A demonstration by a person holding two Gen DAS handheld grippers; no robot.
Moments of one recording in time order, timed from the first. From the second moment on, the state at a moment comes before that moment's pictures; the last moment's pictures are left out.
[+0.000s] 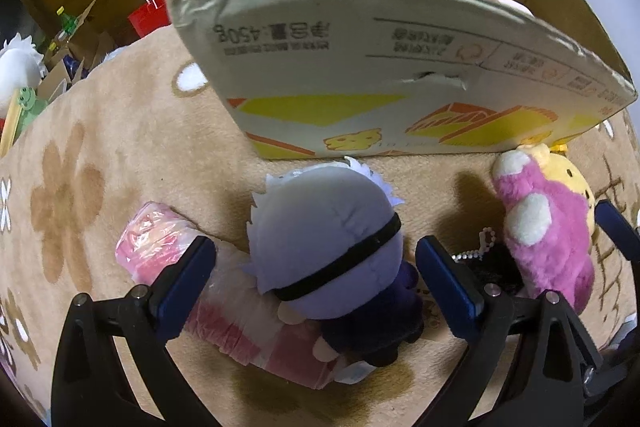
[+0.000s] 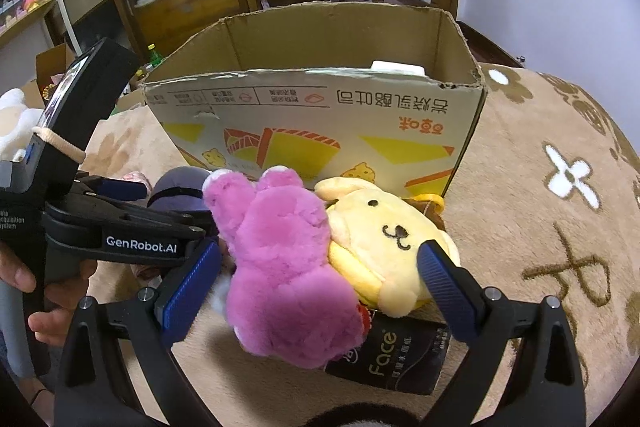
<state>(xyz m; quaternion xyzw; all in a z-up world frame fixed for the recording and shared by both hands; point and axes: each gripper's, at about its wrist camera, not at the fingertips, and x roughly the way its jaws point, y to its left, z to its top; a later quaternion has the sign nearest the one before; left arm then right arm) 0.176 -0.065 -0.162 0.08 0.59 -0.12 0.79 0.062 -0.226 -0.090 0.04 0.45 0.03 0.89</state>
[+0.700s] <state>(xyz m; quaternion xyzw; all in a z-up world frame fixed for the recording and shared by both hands) 0.161 -0.069 -0.140 0.04 0.56 -0.09 0.82 0.059 -0.216 -0.082 0.01 0.43 0.03 0.90</state>
